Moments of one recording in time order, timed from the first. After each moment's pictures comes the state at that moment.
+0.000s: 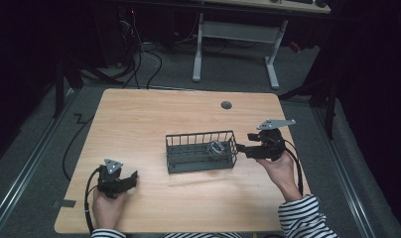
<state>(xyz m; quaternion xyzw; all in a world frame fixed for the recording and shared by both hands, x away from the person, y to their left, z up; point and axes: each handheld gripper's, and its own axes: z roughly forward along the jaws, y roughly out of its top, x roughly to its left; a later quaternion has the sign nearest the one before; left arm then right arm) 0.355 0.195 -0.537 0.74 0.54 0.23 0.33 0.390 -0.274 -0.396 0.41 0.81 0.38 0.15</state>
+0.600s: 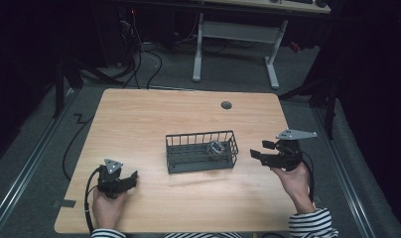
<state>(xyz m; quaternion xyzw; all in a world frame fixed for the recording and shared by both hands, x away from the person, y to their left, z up) 0.355 0.195 -0.537 0.74 0.54 0.23 0.33 0.360 -0.314 -0.405 0.44 0.78 0.40 0.16</state>
